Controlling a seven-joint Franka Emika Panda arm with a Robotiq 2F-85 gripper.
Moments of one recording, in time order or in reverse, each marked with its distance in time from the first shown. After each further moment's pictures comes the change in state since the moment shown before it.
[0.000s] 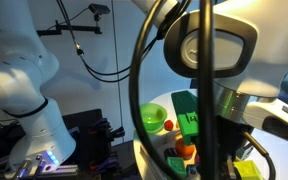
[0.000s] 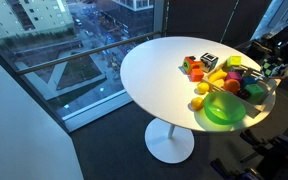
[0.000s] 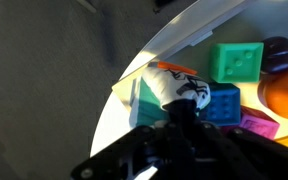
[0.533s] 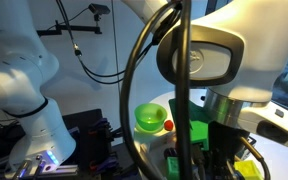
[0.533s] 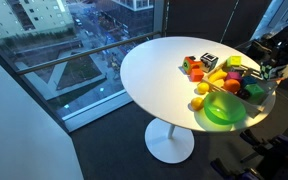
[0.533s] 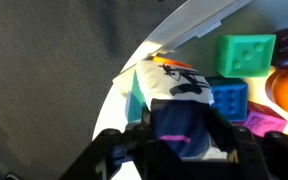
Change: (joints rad) arm 0.001 0.000 -0.004 -0.043 -0.013 0.100 0.000
